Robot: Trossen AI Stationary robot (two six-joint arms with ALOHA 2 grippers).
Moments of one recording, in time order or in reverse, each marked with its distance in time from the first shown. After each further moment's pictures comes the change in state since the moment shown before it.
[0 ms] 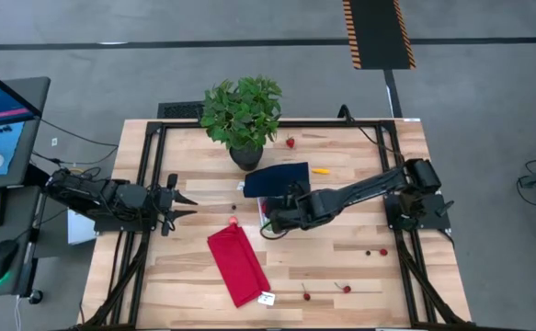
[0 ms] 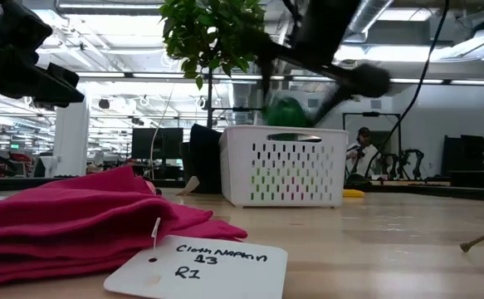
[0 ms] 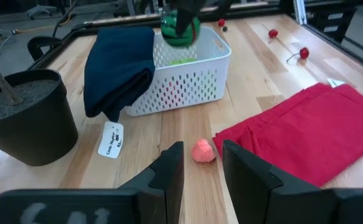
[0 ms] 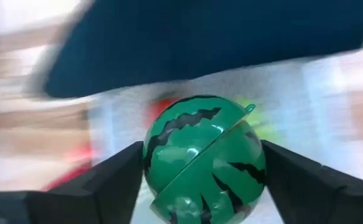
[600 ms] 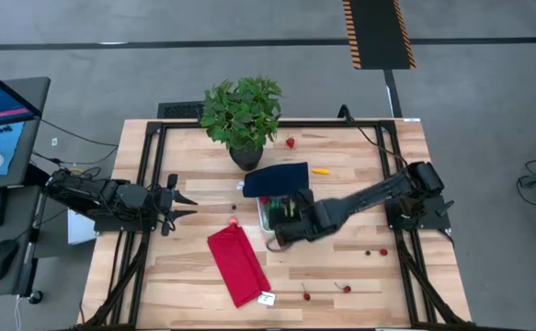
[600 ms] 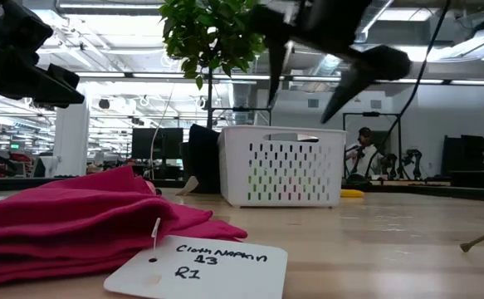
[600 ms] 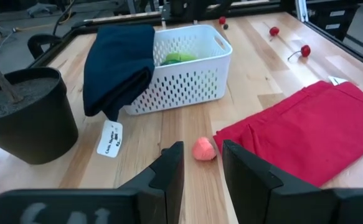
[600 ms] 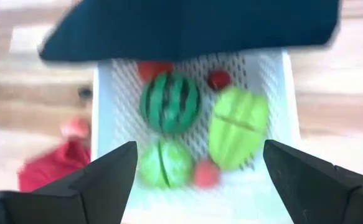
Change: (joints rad) left arm 0.000 -0.002 0.000 0.000 -0.003 0.000; right arm 0.089 -0.006 0.036 -0.094 0.049 -0.023
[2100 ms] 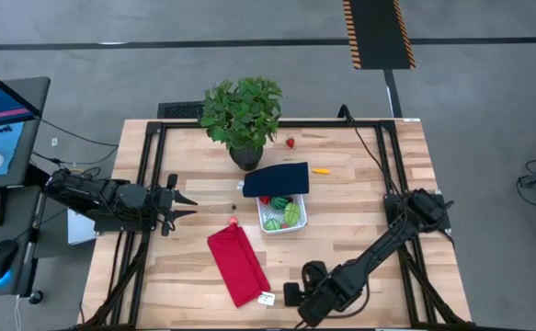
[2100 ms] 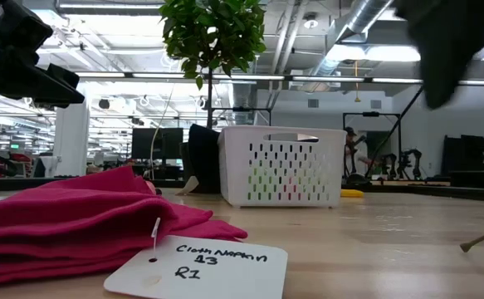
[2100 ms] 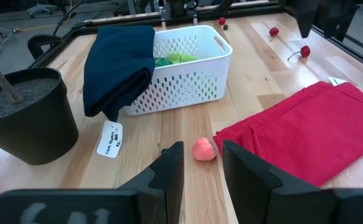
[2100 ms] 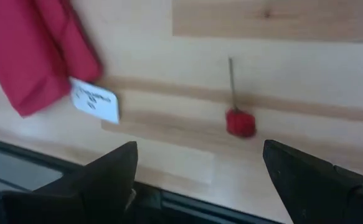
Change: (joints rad) left arm 0.000 0.000 0.000 0.000 0.000 0.000; right arm 0.403 0.153 -0.001 0.287 -0.375 0.447
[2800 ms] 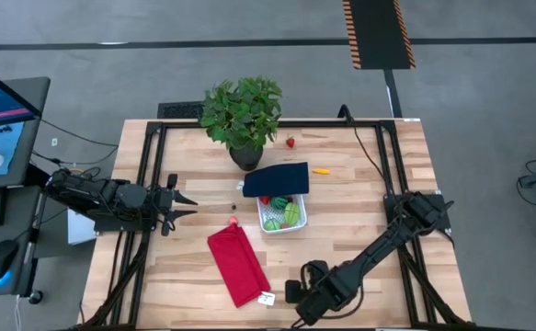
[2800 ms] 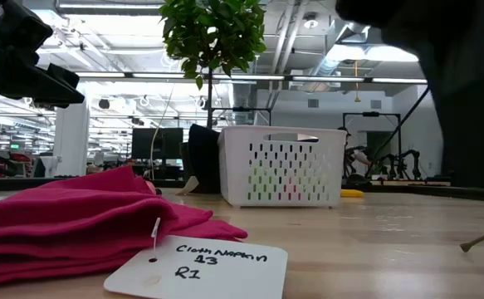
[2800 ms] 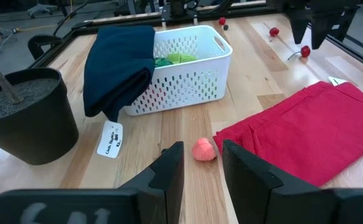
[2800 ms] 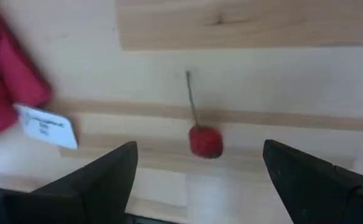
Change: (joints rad) left arm 0.000 0.000 0.000 0.000 -0.001 0.000; right arm -0.010 0.042 -0.003 -0.038 -0.057 0.072
